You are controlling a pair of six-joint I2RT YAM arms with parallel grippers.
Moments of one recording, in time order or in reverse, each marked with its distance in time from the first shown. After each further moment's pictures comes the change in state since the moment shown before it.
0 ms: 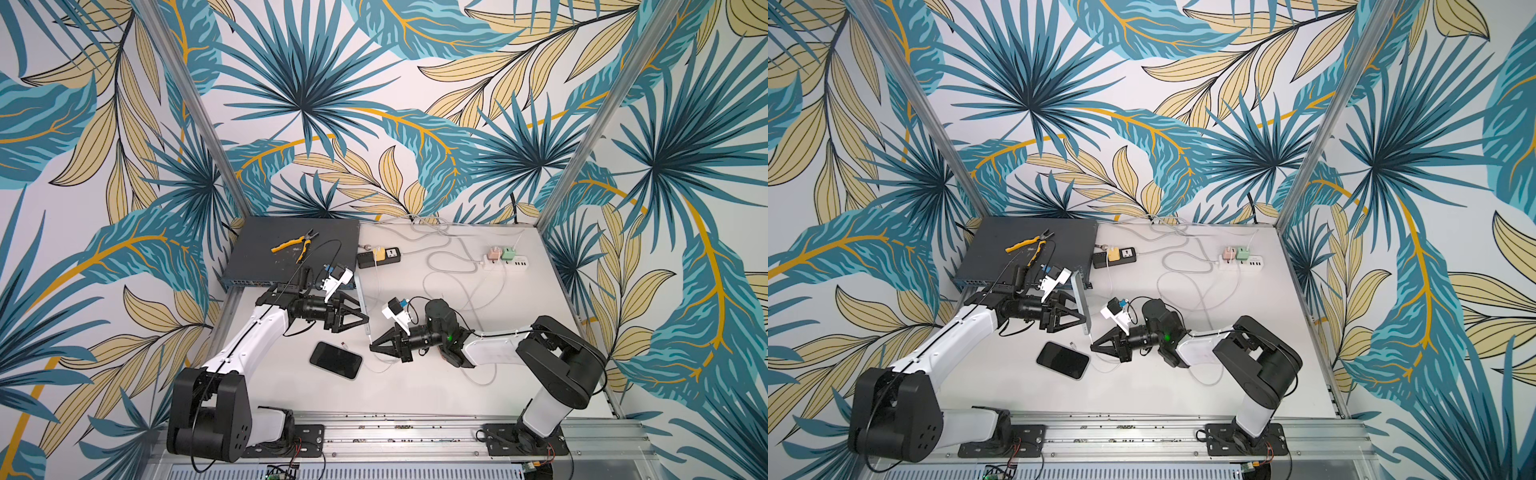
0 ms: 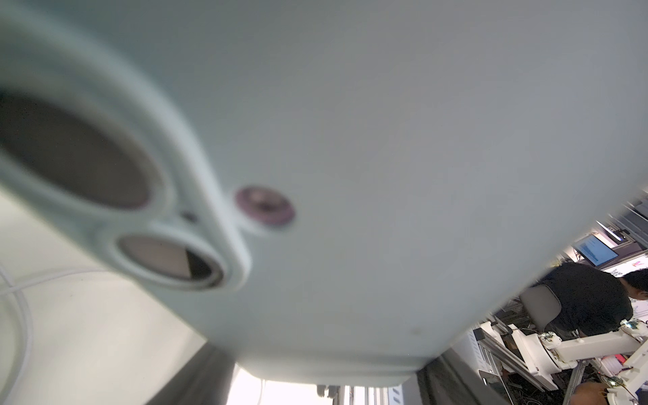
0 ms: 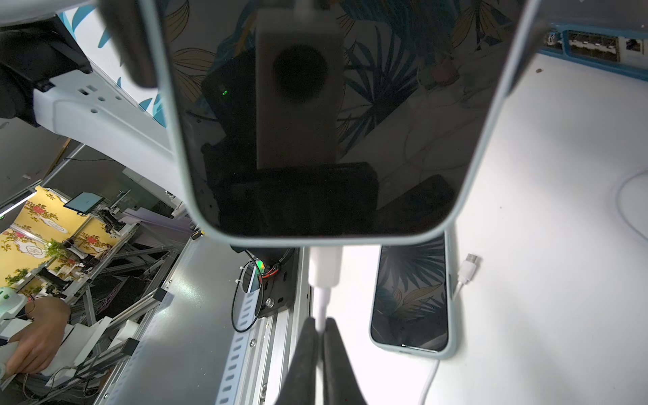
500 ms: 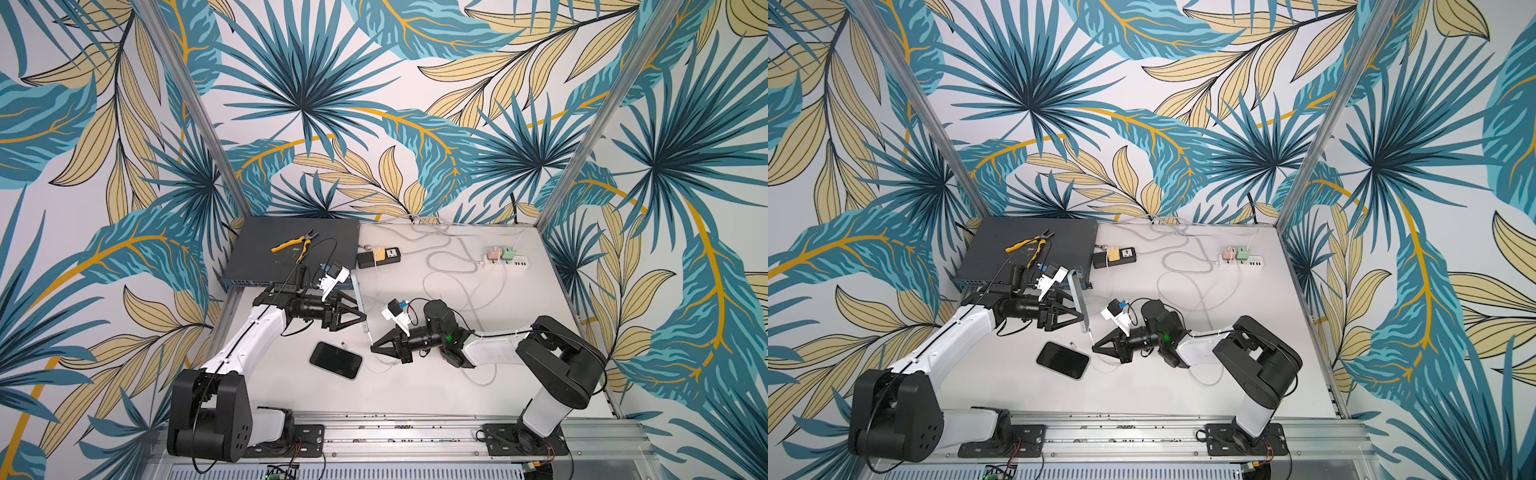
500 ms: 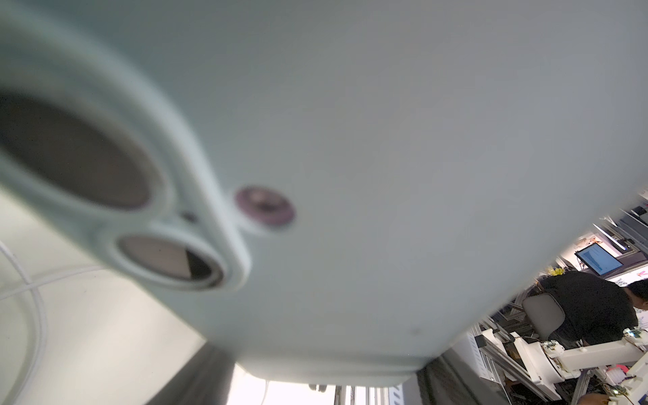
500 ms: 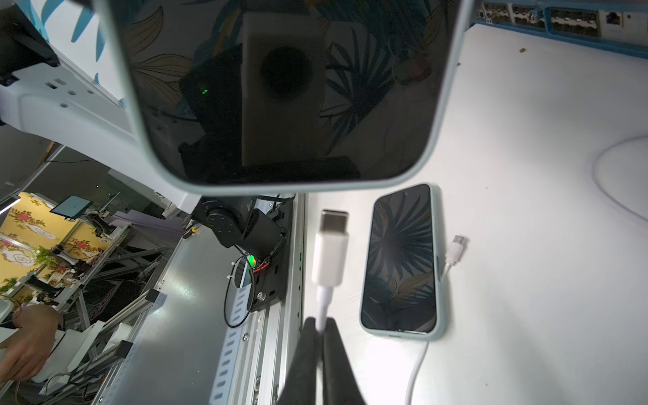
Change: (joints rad) left arm 0.027 -0.005 0.000 0.000 0.010 -0.004; right arm 0.000 0.000 -0.003 -0.061 0.042 -0.014
